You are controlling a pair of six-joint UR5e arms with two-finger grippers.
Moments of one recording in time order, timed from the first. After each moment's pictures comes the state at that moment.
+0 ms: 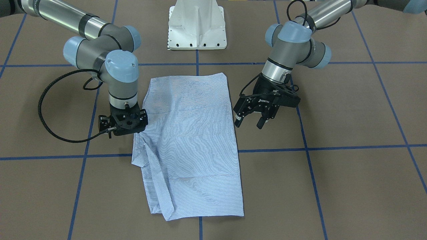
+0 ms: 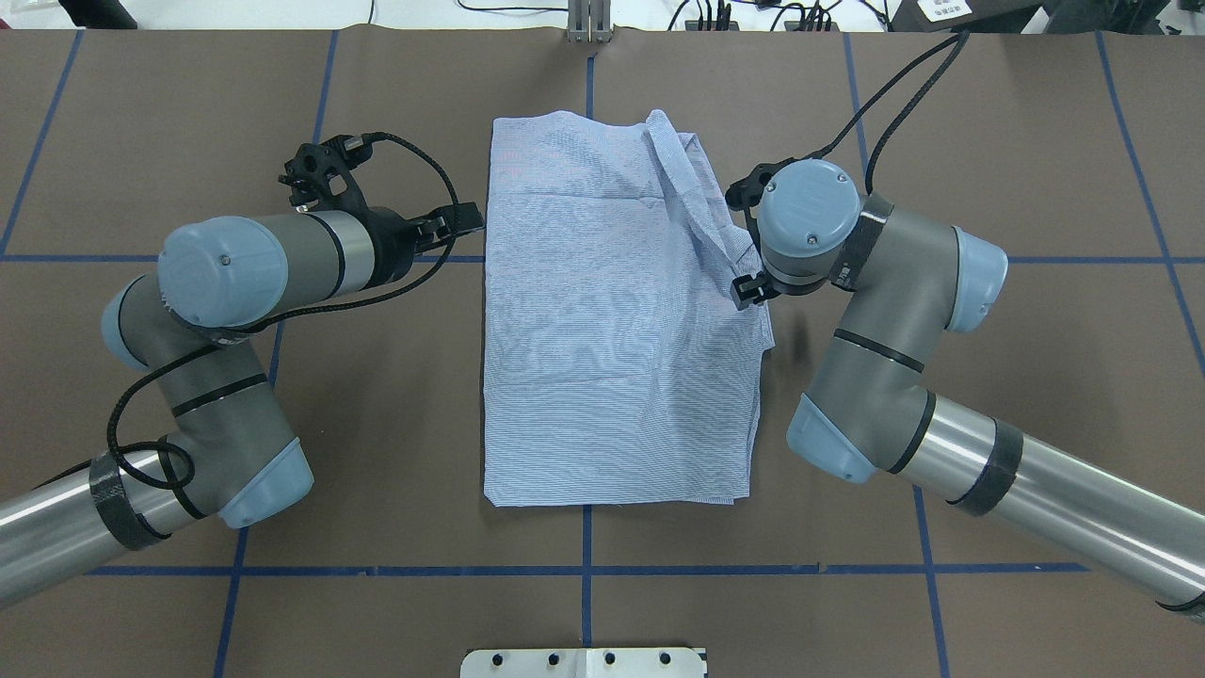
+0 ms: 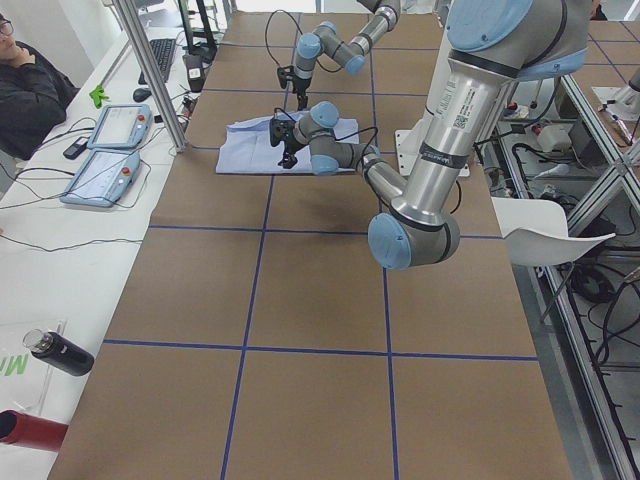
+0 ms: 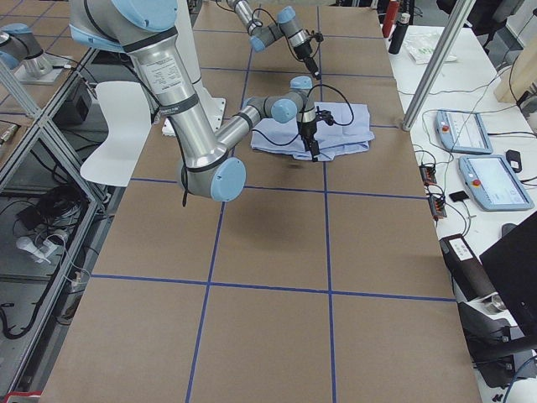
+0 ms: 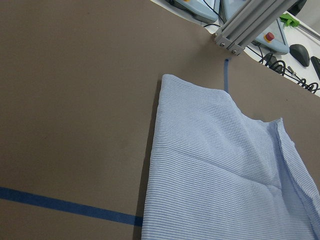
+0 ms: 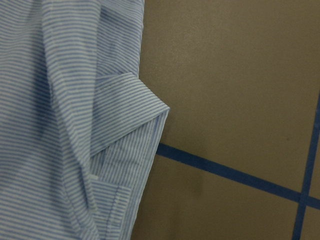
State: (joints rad) left arm -0.61 -2.02 -1.65 -2.33 -1.56 -1.49; right arm 0.64 -1.02 1.61 -1.61 1.68 0.71
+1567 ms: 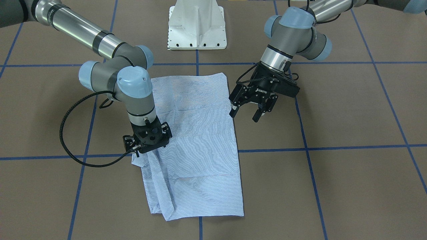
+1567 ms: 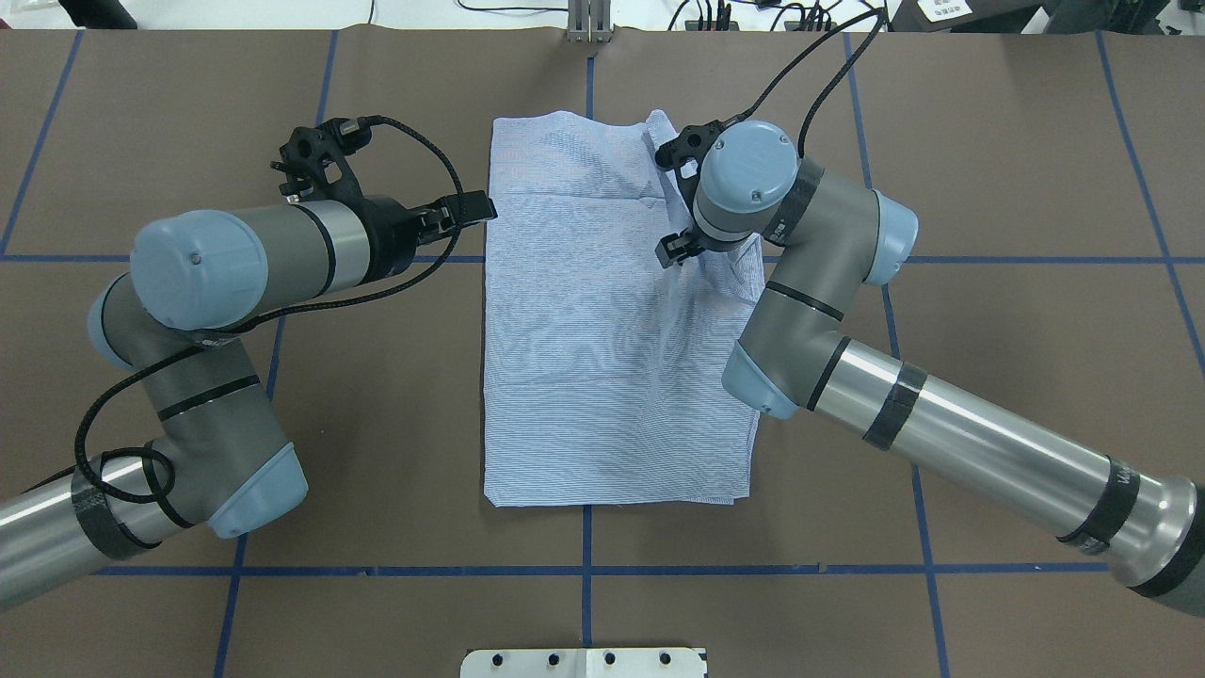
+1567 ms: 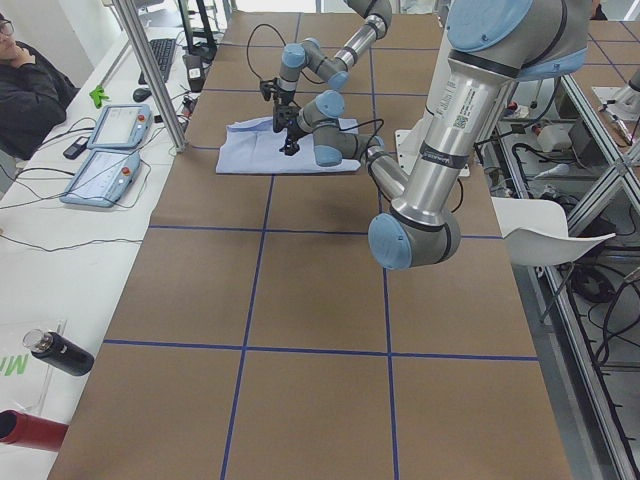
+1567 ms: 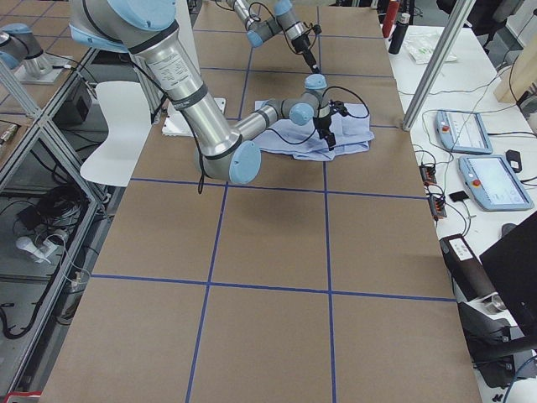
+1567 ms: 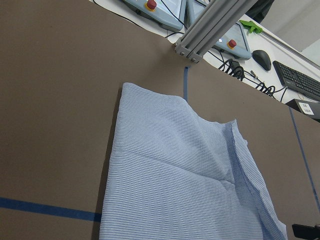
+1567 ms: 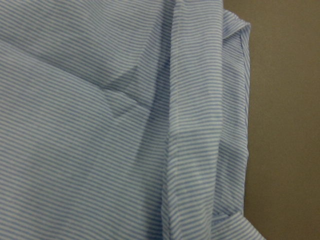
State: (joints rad) left arm -0.61 -2.02 -1.73 -2.33 -1.56 -1.46; right arm 0.67 -0.83 1.28 -1.26 1.73 0.67
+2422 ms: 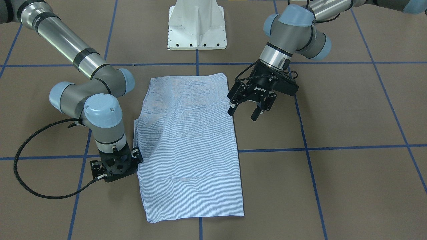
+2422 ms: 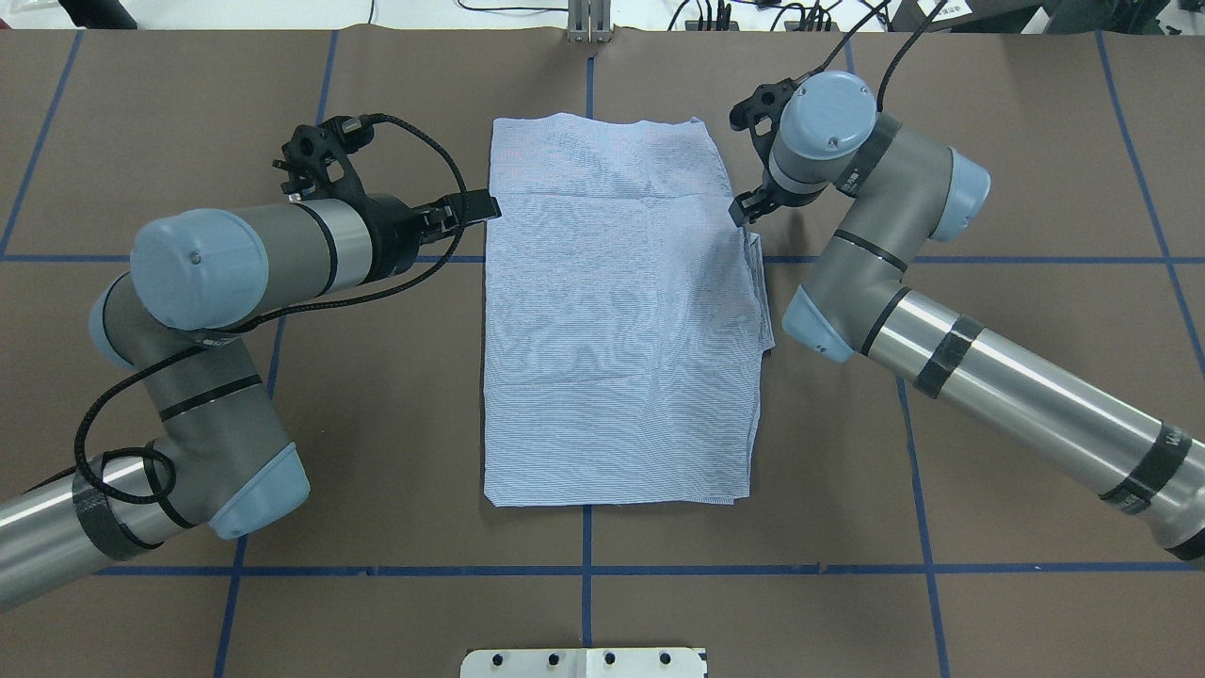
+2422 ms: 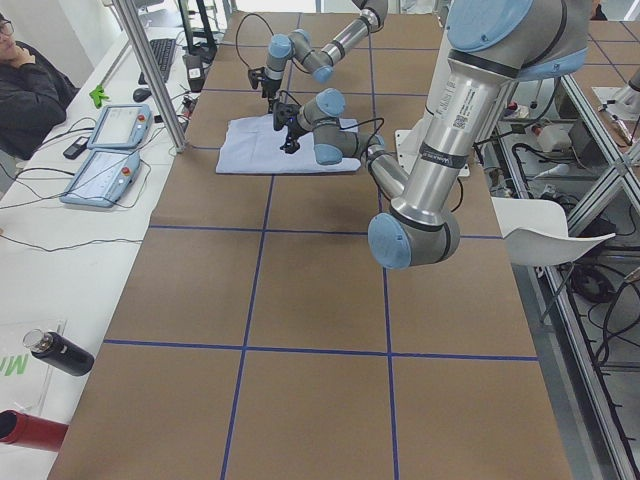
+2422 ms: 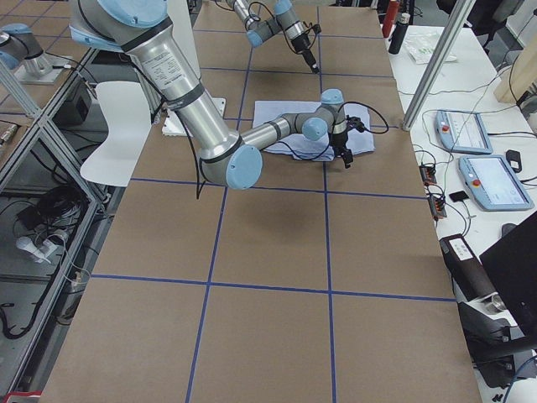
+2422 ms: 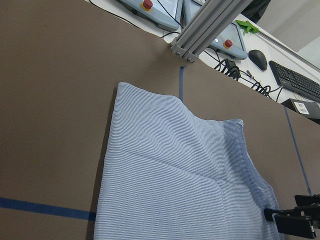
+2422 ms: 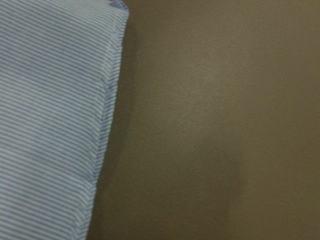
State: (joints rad) left arm -0.61 -2.03 -1.73 -2.33 -1.56 -1.46; right arm 0.79 -0.89 1.21 -1.23 1.76 0.54
